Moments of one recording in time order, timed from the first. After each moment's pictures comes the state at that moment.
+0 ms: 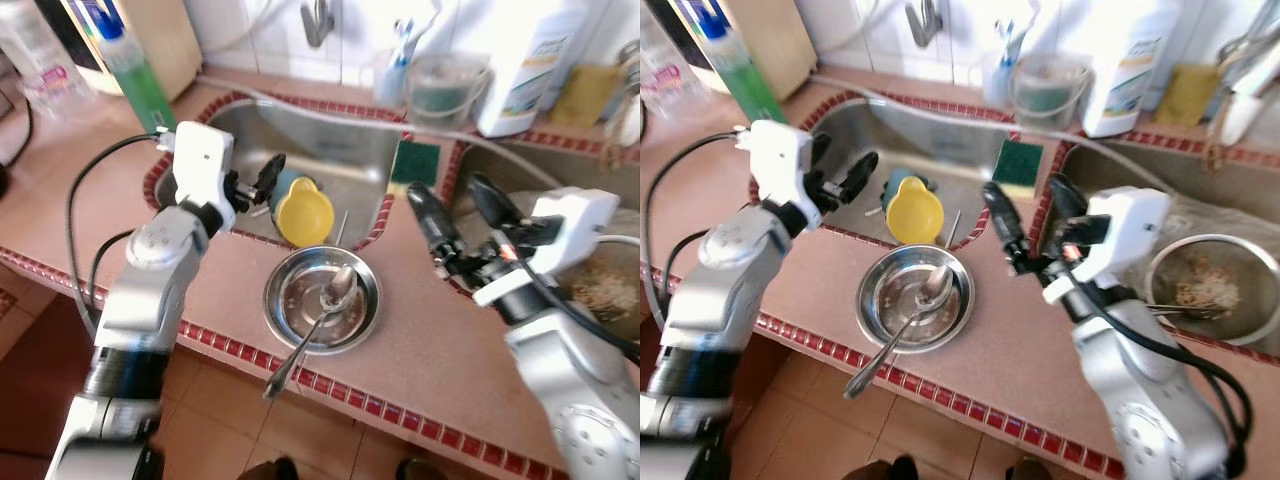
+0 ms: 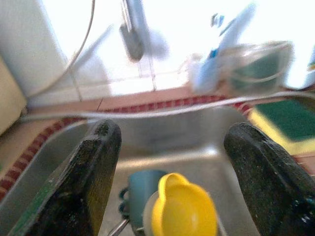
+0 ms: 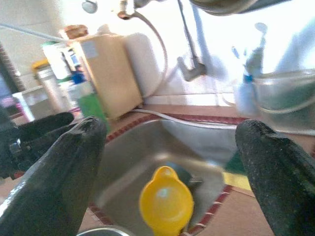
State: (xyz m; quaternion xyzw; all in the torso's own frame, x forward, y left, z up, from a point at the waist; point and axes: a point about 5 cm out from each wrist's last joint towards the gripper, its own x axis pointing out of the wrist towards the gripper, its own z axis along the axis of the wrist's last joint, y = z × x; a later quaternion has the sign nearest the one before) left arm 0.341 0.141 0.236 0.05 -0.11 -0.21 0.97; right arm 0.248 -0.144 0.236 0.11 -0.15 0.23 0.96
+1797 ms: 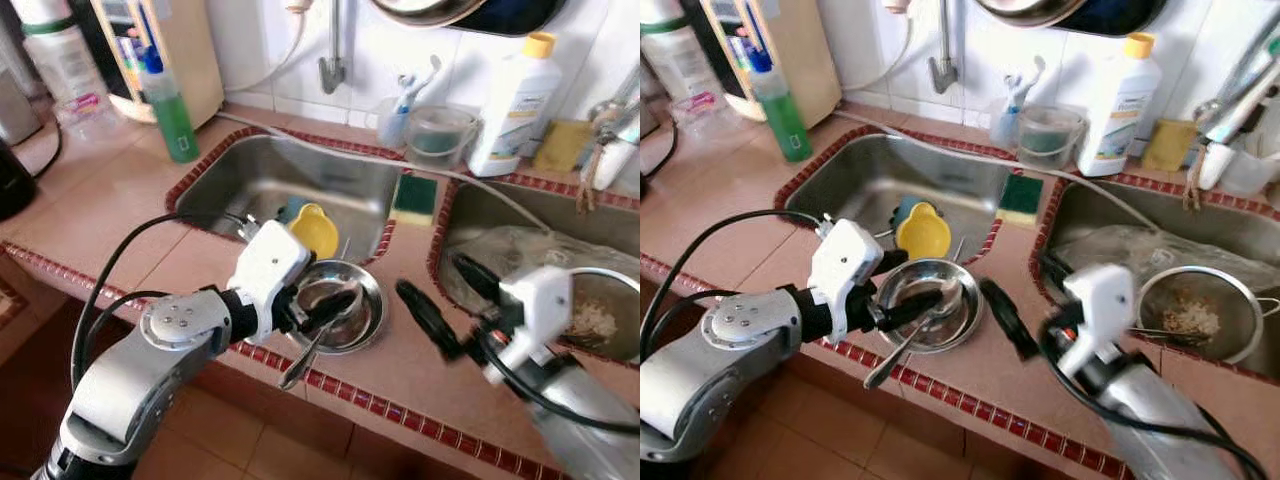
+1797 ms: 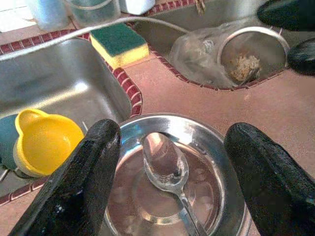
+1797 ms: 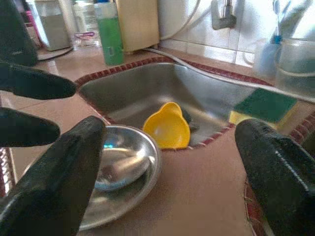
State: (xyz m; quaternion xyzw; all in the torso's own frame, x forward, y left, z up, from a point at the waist) left arm 0.256 0.096 0.199 0.10 0.09 -0.43 0.89; right arm 0.210 -0.166 0.181 0.01 -0.02 0.26 0.97
